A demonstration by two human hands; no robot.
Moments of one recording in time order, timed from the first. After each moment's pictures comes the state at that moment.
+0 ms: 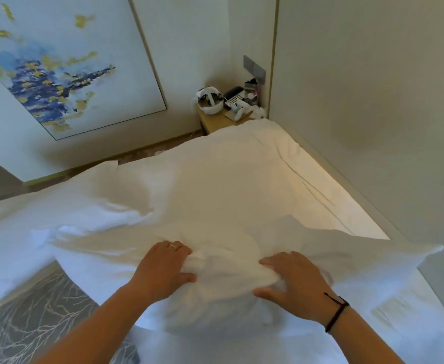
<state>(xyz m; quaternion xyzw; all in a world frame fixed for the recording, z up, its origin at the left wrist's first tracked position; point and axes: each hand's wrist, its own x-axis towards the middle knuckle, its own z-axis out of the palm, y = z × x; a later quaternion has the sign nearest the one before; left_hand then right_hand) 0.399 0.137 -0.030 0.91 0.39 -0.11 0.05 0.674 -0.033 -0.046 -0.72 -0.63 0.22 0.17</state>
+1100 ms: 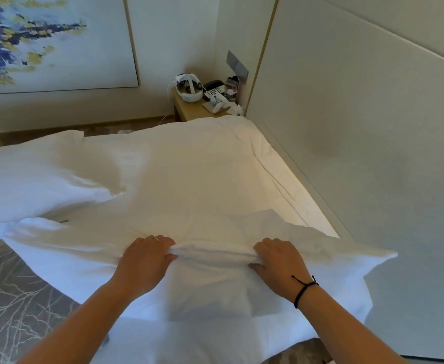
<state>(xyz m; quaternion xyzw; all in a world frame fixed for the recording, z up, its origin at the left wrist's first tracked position) 0.346 0.109 -0.039 0.91 0.39 0.11 0.12 0.628 -0.039 -0.020 -0.76 -0.65 0.06 0.01</state>
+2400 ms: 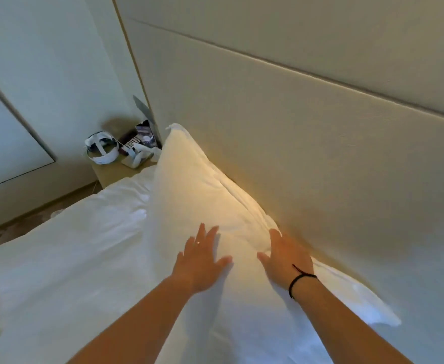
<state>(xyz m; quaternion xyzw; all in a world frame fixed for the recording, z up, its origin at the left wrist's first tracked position) 0.907 0.172 -0.051 0.90 0.36 -0.08 0.25 1.064 0.020 -0.042 -0.92 -0.35 0.14 0.11</state>
